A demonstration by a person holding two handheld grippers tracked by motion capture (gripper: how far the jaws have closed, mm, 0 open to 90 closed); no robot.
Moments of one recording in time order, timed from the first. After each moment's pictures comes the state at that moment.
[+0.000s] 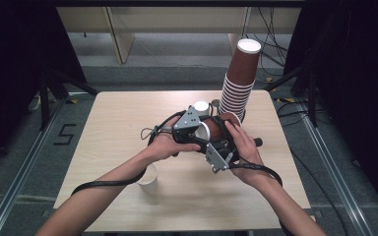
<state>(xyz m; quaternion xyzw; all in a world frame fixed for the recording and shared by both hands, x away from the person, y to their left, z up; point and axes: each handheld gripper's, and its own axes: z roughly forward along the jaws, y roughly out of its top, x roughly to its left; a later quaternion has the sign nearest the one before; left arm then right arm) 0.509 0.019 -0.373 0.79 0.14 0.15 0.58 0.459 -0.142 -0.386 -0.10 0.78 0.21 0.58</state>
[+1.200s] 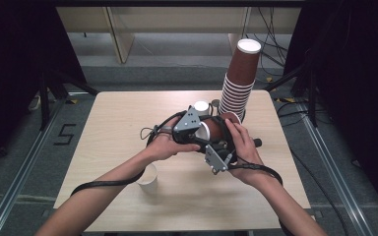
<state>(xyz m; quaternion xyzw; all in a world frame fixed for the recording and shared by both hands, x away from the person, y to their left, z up) 0.508 0.019 -0.372 0.79 0.12 0.17 0.57 0.458 -0.141 -0.388 -0.10 0.79 0.20 0.58</state>
